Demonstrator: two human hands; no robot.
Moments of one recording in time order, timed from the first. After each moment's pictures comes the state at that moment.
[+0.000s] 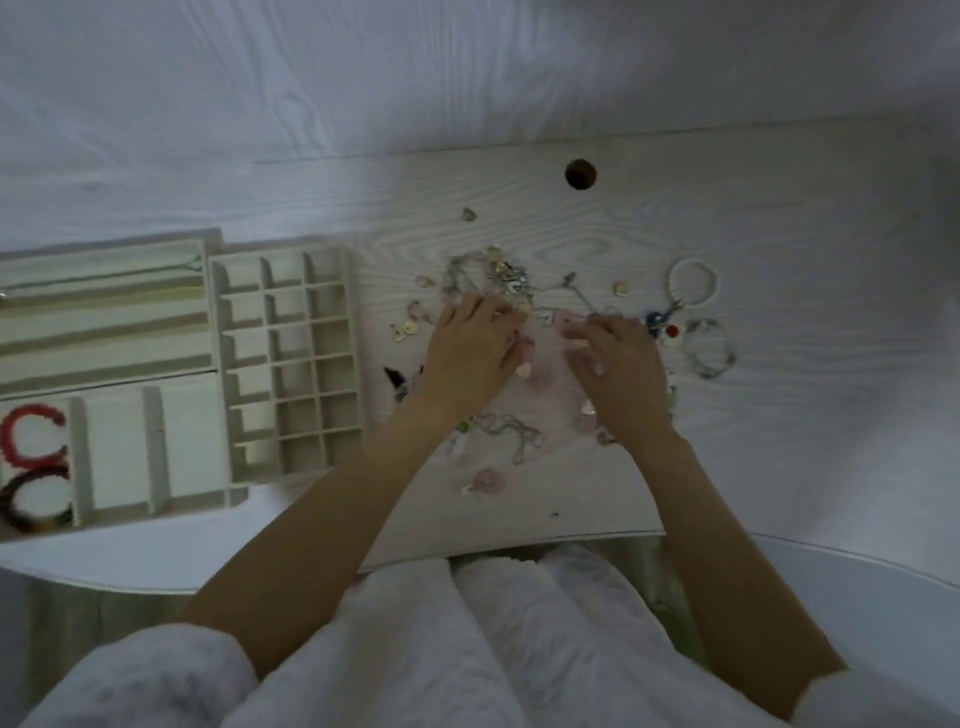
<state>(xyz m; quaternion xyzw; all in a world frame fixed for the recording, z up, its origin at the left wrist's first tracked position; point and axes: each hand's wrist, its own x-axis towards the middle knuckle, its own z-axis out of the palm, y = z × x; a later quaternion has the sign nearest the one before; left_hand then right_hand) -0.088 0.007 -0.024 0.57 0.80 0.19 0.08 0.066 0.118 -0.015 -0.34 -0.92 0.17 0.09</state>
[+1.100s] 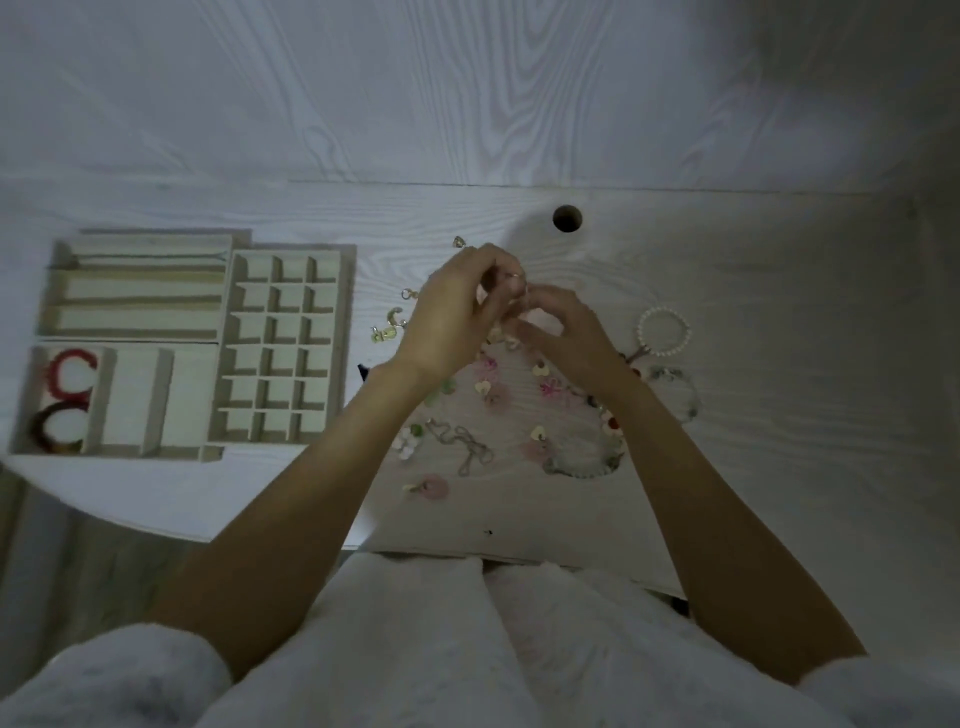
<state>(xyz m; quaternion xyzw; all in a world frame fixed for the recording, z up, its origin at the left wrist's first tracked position) -0.073 0.059 0.059 0.42 0.79 0.42 0.15 0.033 0.177 0.025 -0.19 -0.81 0.56 0.07</state>
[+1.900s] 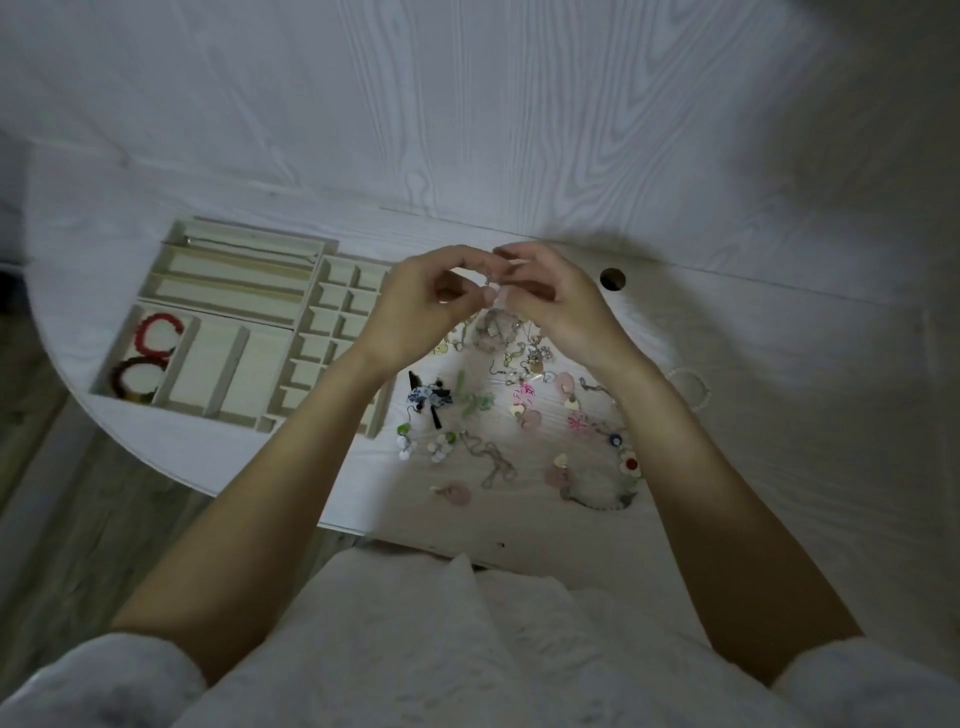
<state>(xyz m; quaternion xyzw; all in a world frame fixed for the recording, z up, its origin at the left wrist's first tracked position) -0.096 -0.013 0.138 0.31 0.76 0.54 0.20 -0.018 0.143 0.122 -0.13 -0.77 0.63 0.02</state>
